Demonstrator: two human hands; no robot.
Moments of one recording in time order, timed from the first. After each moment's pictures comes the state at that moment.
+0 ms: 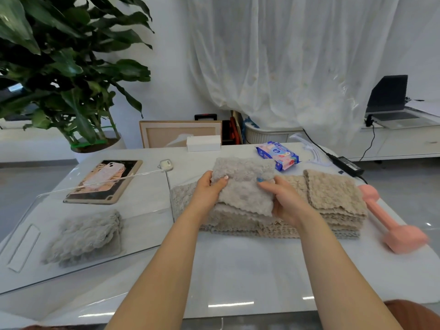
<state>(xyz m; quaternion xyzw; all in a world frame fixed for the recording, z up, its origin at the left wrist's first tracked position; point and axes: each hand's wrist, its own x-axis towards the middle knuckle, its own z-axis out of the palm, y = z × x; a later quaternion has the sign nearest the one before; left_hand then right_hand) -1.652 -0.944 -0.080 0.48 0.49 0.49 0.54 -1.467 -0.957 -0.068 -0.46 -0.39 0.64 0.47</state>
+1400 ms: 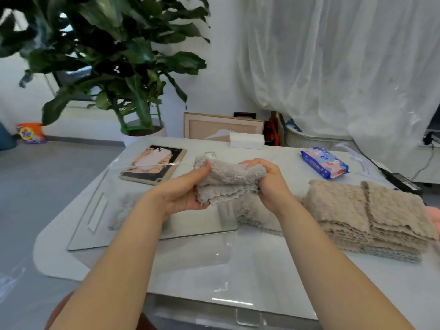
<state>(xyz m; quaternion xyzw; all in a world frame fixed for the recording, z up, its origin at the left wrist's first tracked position) -1.822 -0.999 -0.035 0.37 0.46 0.39 0.70 -1.626 -0.945 -0.058 -0.34 -0.51 0.60 0.52</state>
